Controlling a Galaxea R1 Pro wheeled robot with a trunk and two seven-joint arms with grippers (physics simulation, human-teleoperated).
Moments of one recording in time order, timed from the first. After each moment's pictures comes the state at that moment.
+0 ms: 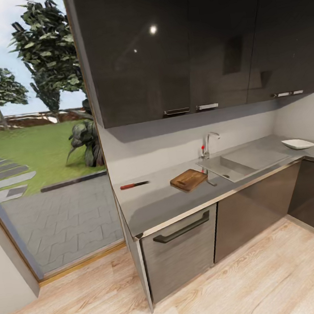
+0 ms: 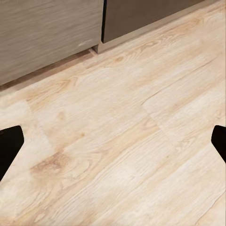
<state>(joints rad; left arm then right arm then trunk) 0.00 0.00 0.00 -0.44 0.01 -0.14 0.20 -0.04 0.06 -0.01 -0.49 0.02 -0.35 -0.25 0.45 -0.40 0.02</state>
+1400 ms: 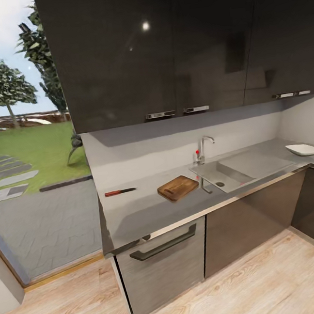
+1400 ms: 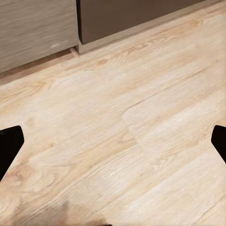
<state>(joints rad) 0.00 0.10 -0.81 -0.30 0.00 -0.34 0.20 -0.05 0.06 -0.01 -0.40 0.03 -0.39 -0.24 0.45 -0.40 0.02</state>
